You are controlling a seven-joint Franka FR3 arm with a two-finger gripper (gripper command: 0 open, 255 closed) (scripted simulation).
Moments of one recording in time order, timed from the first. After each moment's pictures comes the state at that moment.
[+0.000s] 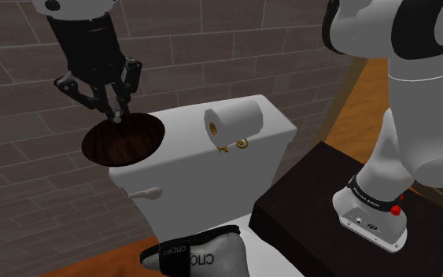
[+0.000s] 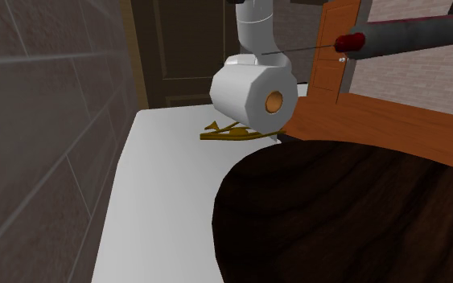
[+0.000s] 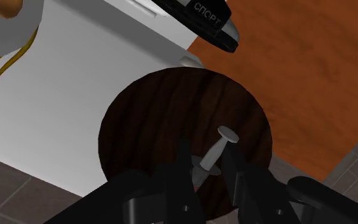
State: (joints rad) arm 0.55 0.53 0.54 -1.02 -0.29 1.50 0.90
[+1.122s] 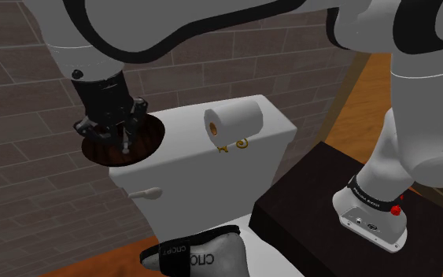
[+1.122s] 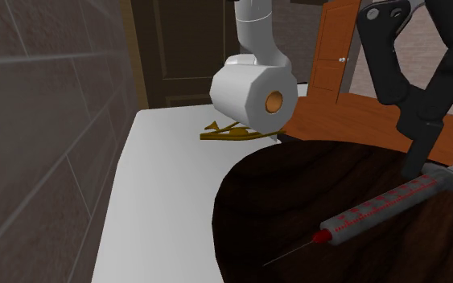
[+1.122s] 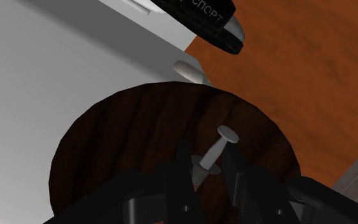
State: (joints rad) arm 0.50 0.50 0.55 -1.28 -0.28 1.72 0.93
